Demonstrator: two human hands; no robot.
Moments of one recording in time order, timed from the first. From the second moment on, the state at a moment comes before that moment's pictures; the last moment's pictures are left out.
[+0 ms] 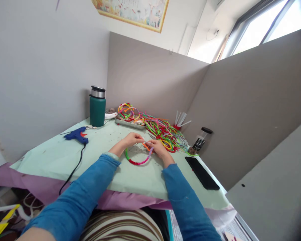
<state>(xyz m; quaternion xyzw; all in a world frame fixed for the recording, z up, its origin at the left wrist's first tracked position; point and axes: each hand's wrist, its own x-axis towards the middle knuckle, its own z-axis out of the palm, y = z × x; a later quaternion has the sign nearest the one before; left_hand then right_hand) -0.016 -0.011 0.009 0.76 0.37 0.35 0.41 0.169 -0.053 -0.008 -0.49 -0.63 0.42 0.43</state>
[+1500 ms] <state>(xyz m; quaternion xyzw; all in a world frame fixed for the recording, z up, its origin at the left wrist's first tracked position) -0.016 -0.021 0.008 0.78 0.34 0.28 0.44 0.159 -0.061 0.001 -0.40 -0.74 0.17 0.52</state>
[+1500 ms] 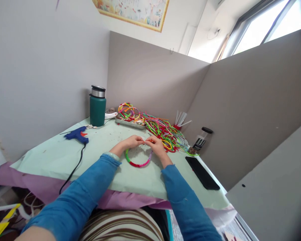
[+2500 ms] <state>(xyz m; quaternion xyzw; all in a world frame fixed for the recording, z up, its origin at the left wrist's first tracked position) -0.016 -0.010 0.004 0.85 0.38 0.28 0.24 0.166 -0.053 -0.004 -0.50 -0.65 0.28 0.51</state>
